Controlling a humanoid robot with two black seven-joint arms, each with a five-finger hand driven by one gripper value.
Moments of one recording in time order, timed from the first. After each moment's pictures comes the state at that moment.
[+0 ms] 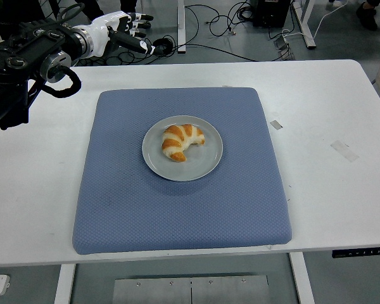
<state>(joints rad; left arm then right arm) -1.37 0.15 -0.17 -0.41 0.32 -0.23 0.08 -0.09 0.00 0.07 0.12 -0.11 -0.10 0.22</state>
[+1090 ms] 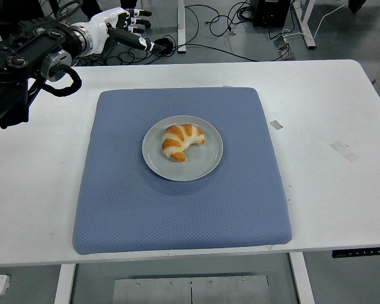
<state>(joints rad) -1.38 0.15 -0.16 -0.41 0.32 -0.20 0.07 -0.09 0.00 0.07 0.12 -0.11 -0.10 0.22</state>
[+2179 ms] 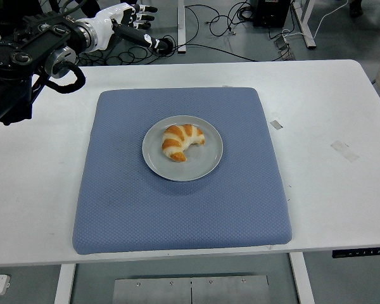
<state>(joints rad) -1.40 0.13 -0.15 -0.41 0.33 -0.20 0.06 -0.09 0.00 0.07 0.12 -0.11 -0.10 0.22</state>
